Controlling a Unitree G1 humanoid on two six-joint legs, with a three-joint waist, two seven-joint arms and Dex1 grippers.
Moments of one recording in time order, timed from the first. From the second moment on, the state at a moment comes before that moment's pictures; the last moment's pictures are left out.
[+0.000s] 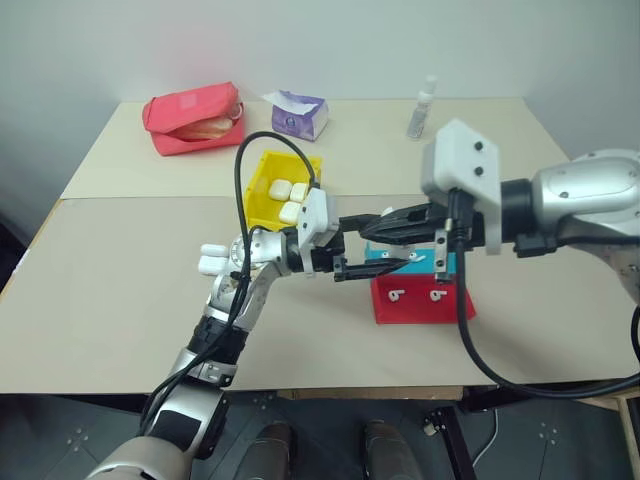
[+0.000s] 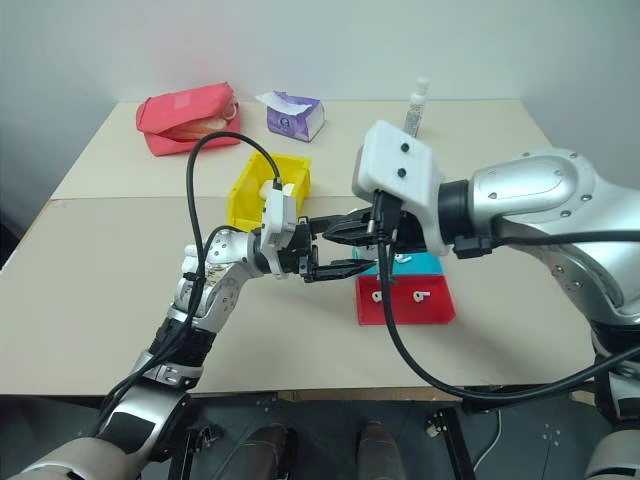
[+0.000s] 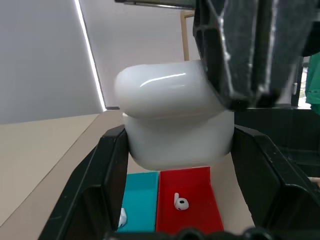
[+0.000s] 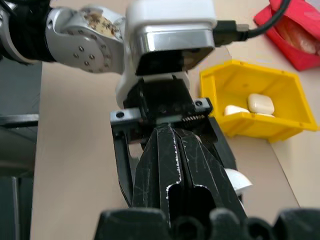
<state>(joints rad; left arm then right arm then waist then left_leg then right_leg) -0.71 0.21 -0.19 0.15 -0.38 0.09 -1.12 -0.96 -1.08 0.19 -0.51 0.79 0.93 0.87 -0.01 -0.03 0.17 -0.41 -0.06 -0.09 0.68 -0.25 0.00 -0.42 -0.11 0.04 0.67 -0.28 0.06</state>
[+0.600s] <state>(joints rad) -0.63 0.16 -0.02 0.04 -0.24 0.03 -0.64 -0.42 -0.85 -0.32 -0.64 0.84 0.91 0.62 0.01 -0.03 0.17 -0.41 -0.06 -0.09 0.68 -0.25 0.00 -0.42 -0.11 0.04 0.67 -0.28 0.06</state>
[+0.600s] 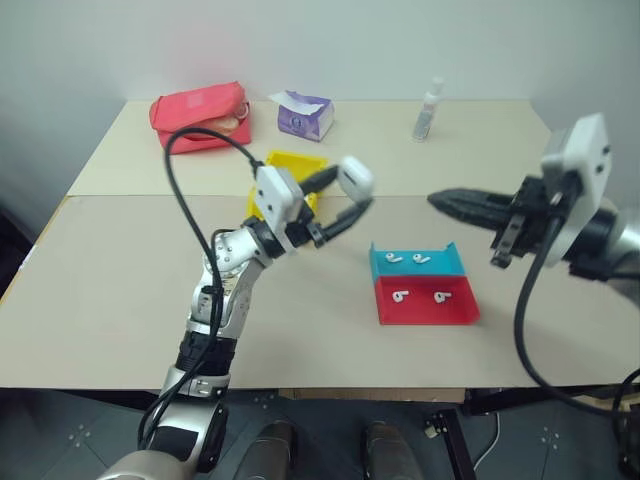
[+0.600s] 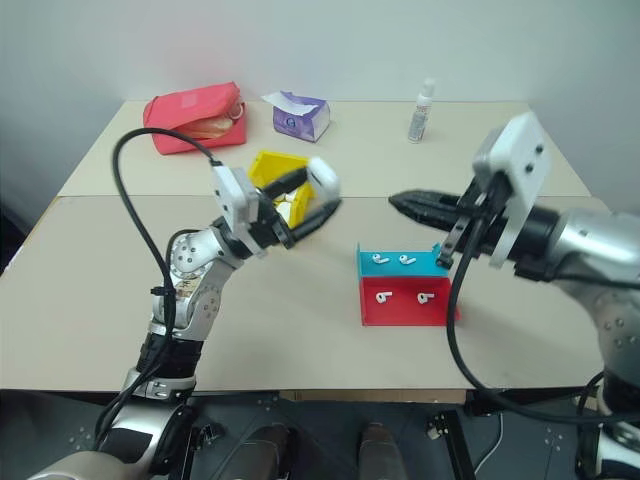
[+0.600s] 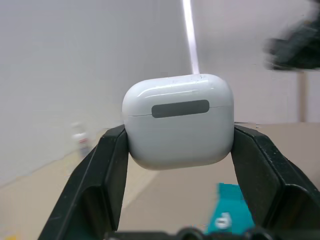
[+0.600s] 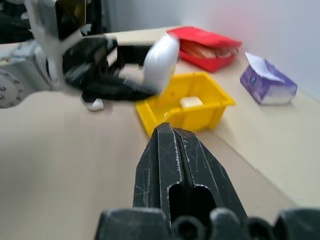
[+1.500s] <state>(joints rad) -1.01 0.10 -0.02 0.86 0.12 -0.02 0.08 -0.36 -0.79 -0.22 -0.76 0.80 0.93 0.40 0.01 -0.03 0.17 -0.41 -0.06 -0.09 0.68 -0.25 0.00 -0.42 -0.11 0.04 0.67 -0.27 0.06</state>
